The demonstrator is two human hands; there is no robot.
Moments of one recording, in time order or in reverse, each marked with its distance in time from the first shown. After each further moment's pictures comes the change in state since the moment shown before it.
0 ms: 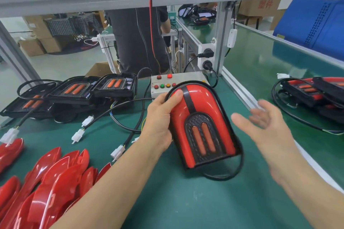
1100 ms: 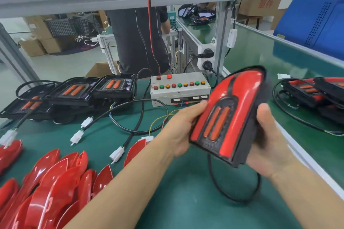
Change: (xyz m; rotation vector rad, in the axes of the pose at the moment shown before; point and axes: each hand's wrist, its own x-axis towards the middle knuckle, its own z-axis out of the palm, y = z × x) left_hand -0.001 -0.019 0.018 0.184 -0.413 -0.243; right_hand 0.012 -0.001 0.007 0.840 -0.646 0.176
